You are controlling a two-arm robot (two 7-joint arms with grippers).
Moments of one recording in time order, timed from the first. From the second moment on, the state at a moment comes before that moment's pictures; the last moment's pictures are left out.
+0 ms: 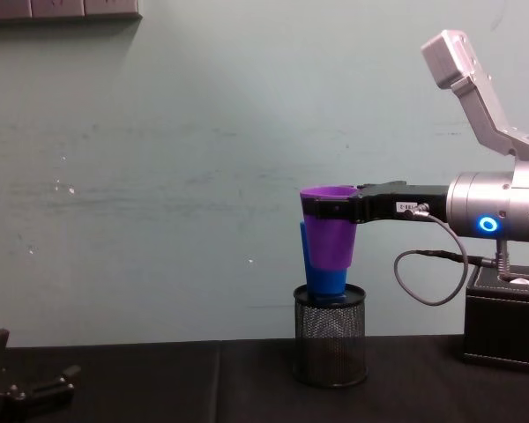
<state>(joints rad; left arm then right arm) -0.20 0.60 0.45 -1.41 -0.25 -0.12 0.03 0.93 0.15 -0.43 -0.63 0.30 -0.12 0.66</state>
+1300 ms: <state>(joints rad) -0.20 0.60 0.45 -1.41 -0.25 -0.12 0.03 0.93 0.15 -0.43 -0.63 0.30 -0.12 0.66</state>
